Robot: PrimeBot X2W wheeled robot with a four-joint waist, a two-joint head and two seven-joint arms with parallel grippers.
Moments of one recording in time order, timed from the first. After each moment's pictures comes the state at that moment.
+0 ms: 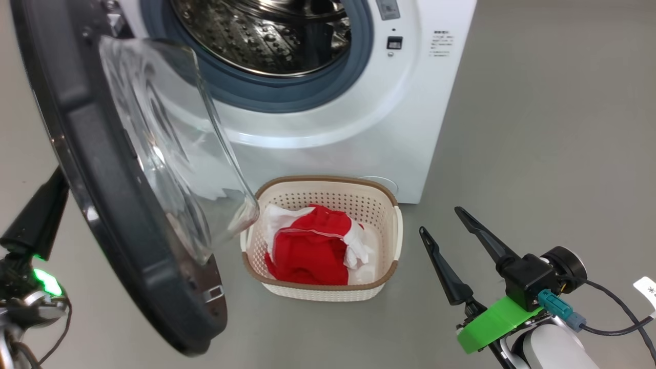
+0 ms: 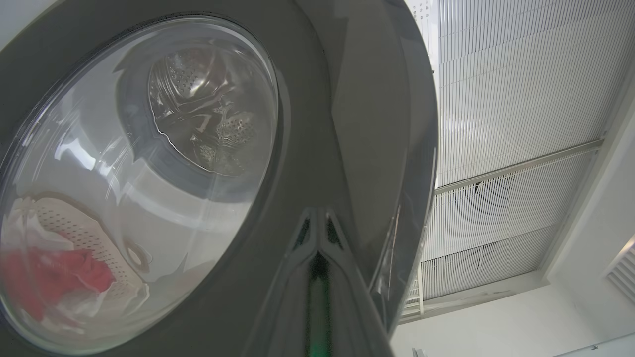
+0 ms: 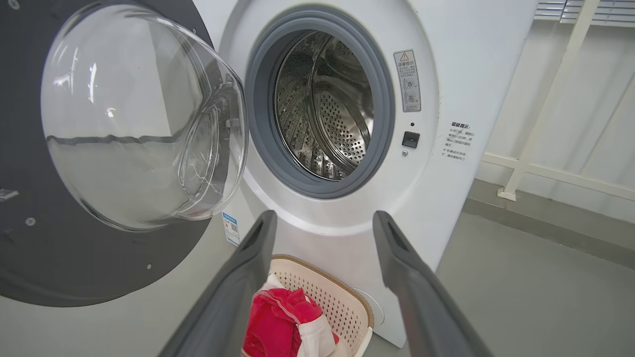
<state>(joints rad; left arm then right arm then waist) -0.34 0.03 0.46 -0.12 -1.41 0.20 0.71 -0.19 -0.13 0.26 0.24 0.18 0.12 -0.26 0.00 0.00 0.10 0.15</state>
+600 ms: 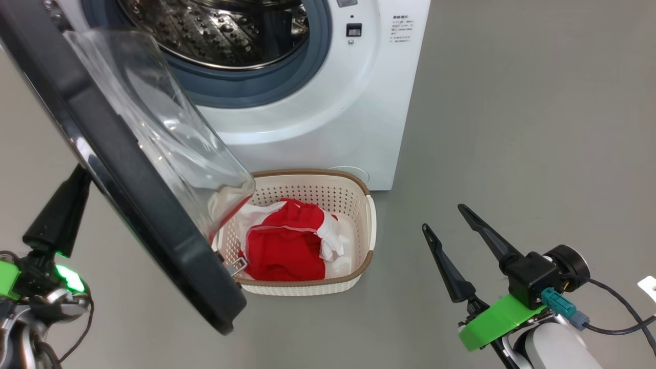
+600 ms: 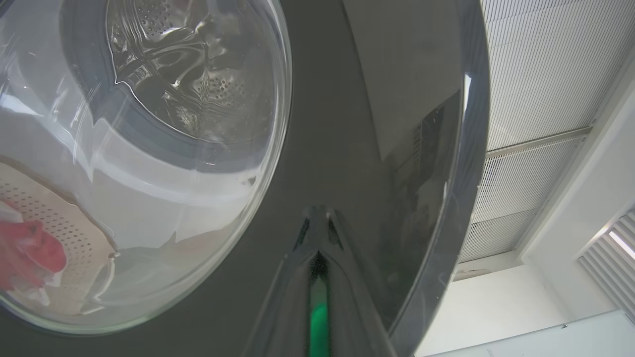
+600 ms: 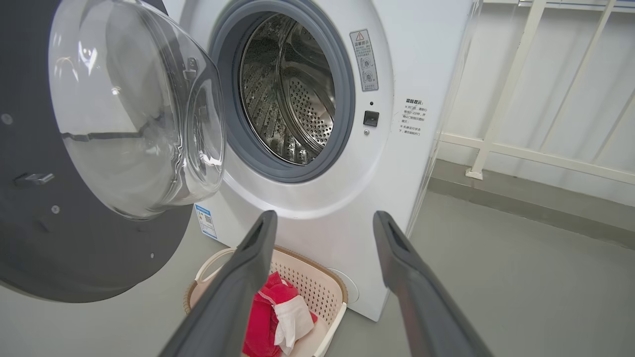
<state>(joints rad) -0.33 0.03 0.38 -0.14 -1.47 0.20 0.62 -0.19 -0.13 0.25 0.23 0.18 0.12 -0.26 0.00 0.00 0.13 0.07</state>
